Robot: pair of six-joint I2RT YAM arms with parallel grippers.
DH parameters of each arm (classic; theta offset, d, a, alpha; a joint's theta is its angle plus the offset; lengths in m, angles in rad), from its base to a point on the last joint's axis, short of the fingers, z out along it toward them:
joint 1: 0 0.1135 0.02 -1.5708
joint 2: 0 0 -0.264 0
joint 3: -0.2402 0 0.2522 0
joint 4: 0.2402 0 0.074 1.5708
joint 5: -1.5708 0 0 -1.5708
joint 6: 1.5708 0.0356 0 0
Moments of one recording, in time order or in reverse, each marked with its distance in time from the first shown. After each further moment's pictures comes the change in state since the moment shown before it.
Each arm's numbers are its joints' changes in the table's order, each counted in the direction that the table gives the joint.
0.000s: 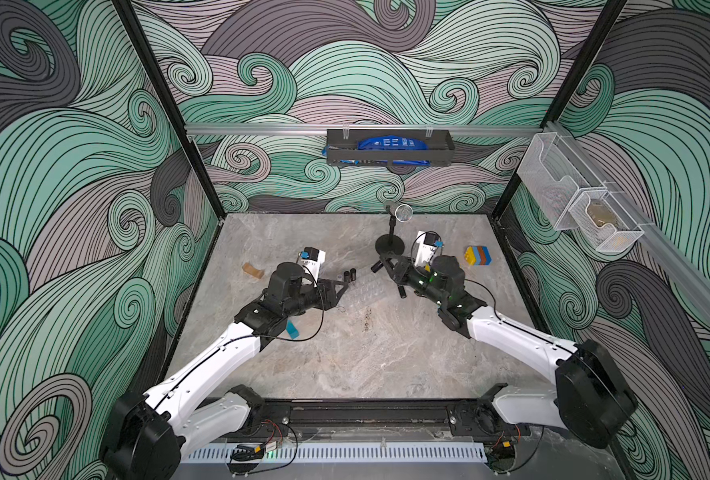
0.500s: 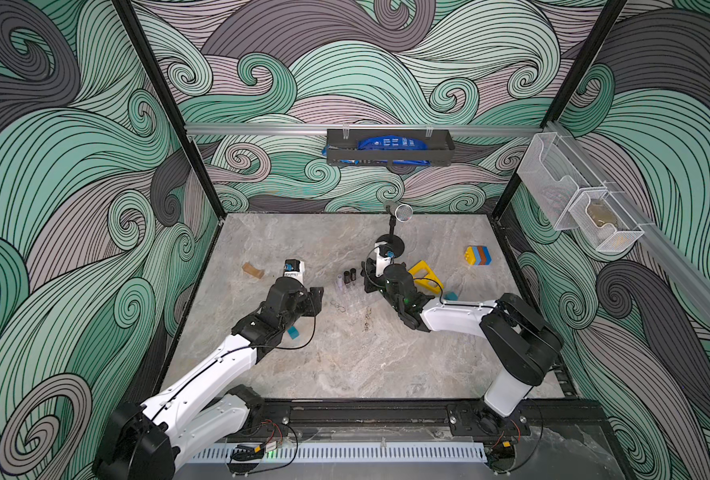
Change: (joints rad) left arm 0.003 -0.057 0.115 0.029 0.307 0.022; right arm 0.108 0.396 -0.121 -0.152 -0.333 -0.423
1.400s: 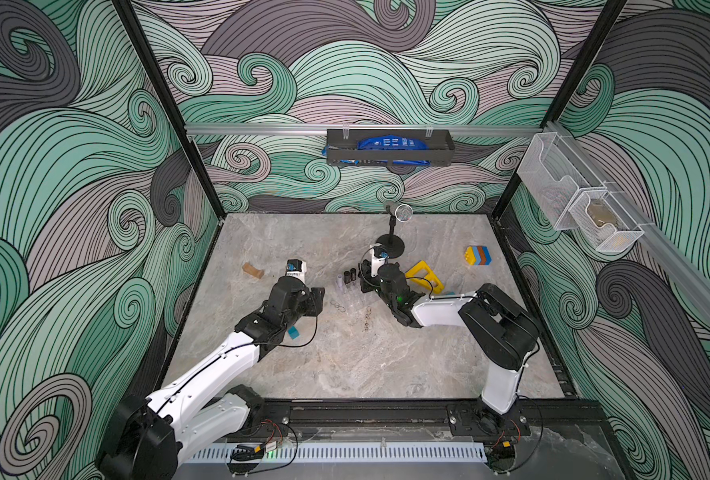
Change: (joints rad) left arm 0.000 0.034 0.000 -0.016 -0.010 0.003; right arm -0.021 0.126 -0.041 -0.044 0.019 0.002
